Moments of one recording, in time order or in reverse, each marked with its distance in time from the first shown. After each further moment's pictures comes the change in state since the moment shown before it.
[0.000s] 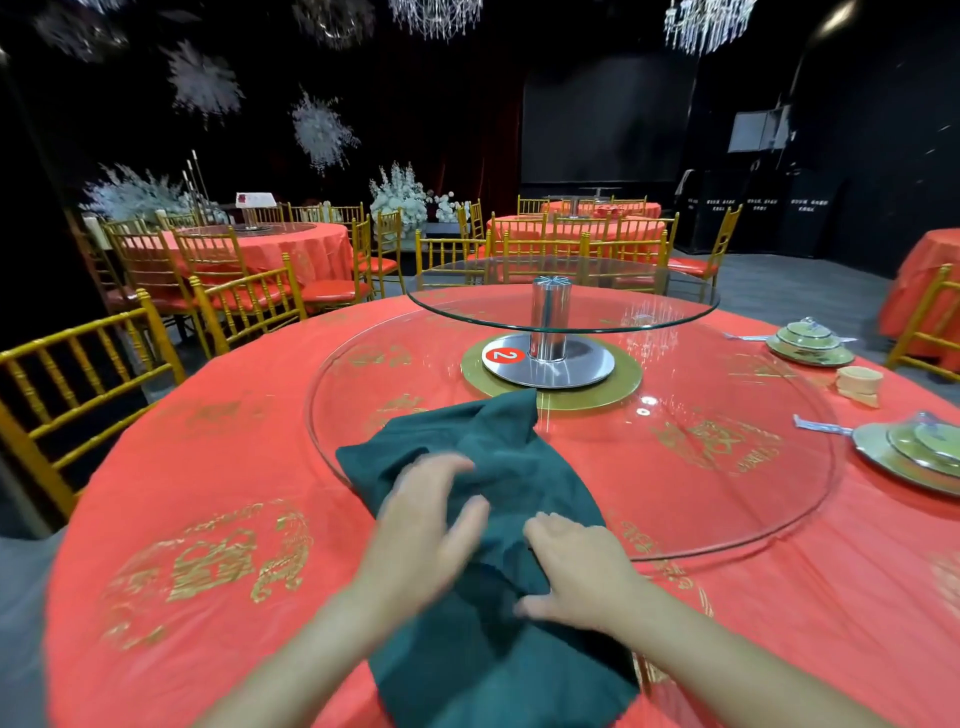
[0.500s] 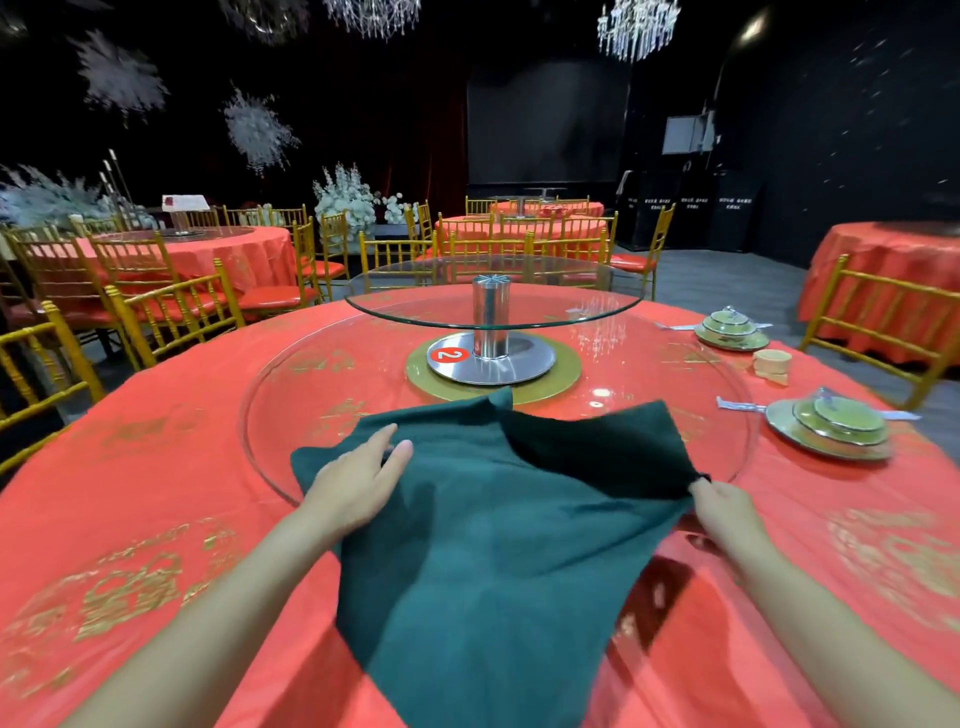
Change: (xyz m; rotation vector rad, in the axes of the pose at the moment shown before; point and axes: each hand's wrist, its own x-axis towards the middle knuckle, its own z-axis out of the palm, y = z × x) left_hand 0.059 -0.026 0.032 0.185 -0.350 -0.273; right_hand -0.071 0.158 0.016 1.180 0.494 1.035
